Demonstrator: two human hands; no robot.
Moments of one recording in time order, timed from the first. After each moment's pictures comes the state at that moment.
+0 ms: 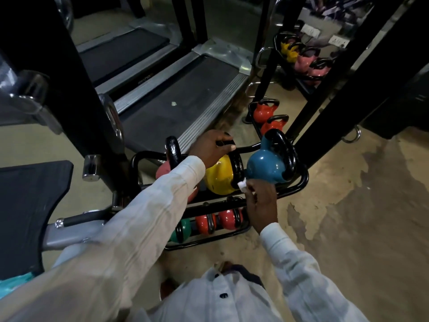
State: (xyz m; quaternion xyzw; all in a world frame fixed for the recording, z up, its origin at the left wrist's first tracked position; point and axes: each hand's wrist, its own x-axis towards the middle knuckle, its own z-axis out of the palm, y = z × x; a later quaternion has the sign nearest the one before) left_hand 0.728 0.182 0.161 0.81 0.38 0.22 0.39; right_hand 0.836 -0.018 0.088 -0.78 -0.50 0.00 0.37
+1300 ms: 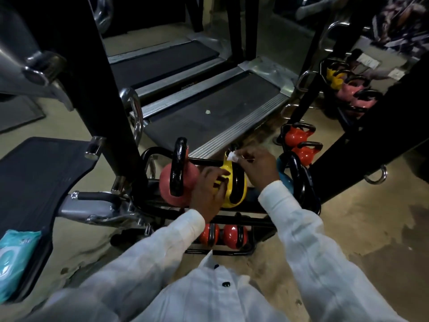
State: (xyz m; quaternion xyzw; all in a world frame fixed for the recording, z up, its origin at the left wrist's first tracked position) left_hand 0.721 0.081 0.110 0.70 0.44 0.44 0.36; right_hand 0.879 0.096 0.180 -0.70 -0.59 0.17 0.36
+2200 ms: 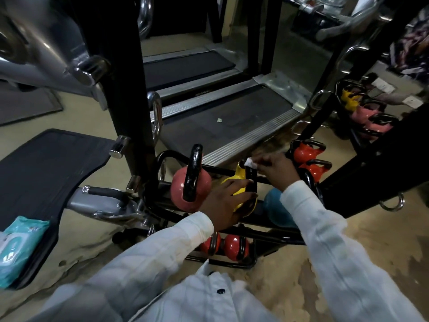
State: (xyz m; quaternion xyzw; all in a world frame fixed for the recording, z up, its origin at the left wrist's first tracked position) left_hand 0.715 0.088 0.110 0.88 0.26 0.38 0.12; right_hand 0.895 0.115 0.205 -0.68 -0.60 0.30 0.29
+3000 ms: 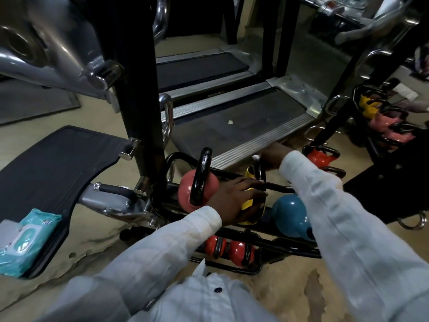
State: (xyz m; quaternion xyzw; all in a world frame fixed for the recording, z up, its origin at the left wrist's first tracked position) left_hand 0.718 0.108 0.129 0.87 0.26 0.38 0.14; right_hand 0.887 0.208 0.216 -0.70 -0.69 0.16 -0.11
